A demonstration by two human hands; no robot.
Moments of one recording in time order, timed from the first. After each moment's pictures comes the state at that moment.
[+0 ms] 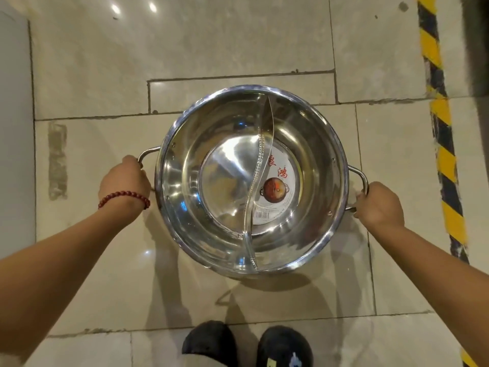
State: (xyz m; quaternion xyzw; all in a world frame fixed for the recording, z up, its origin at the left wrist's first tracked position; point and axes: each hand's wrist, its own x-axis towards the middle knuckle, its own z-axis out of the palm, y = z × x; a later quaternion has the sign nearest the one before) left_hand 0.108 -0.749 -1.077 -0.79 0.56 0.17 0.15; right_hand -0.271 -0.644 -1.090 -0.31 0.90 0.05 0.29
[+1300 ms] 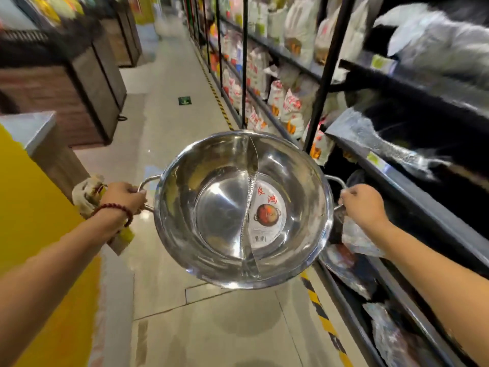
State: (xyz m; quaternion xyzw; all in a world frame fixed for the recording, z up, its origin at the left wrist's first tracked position) left_hand 0.095 -0.806 -0.272 -0.70 0.60 0.28 -0.27; right_hand -0.298 -0.632 -0.281 -0.39 0.86 -0.31 0.09
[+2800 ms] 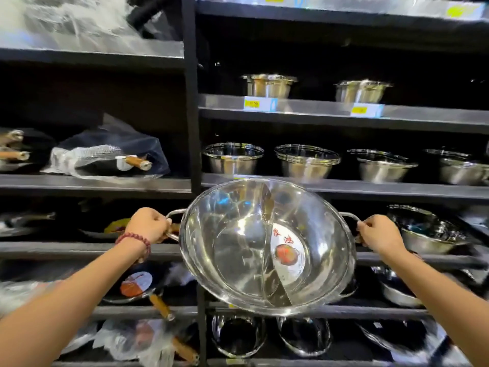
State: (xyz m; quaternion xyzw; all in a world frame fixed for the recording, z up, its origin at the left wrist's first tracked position) left_hand -0.234 -0.098 -0.115 -0.09 0.88 0.46 -0.11; right_hand -0.187 0.340 -0.123 0.22 0.90 -0.31 -0.21
